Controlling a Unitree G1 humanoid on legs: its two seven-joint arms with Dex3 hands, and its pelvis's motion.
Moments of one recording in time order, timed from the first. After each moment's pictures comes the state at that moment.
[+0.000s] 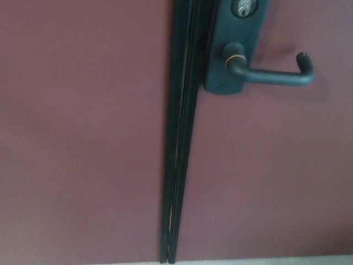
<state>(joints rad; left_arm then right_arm) -0.01 0.40 0.05 1.33 0.11 -0.20 0.05 0.01 -0.22 -0.02 1.30 -0.18 -0.20 -0.20</state>
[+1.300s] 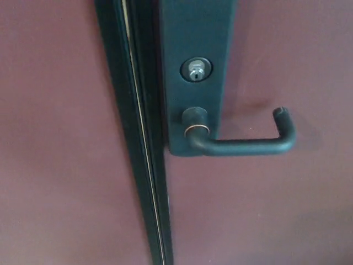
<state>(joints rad) -0.03 0.40 0.05 1.33 0.11 -0.20 0.05 -0.01 -0.23 -0.01 1.31 -0.19 -0.20 -0.18</state>
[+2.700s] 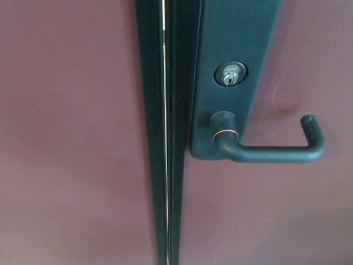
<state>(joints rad) -0.04 0.40 0.07 1.33 0.11 -0.20 0.06 -0.04 -0.24 -0.15 1.18 -0.13 -0.20 -0.17</state>
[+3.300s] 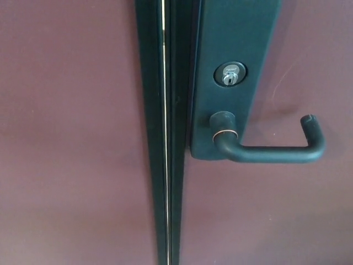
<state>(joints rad) -0.08 0.40 0.07 1.33 0.11 -0.20 0.06 0.36 -0.29 -0.36 0.39 -0.04 -0.21 -0.09</state>
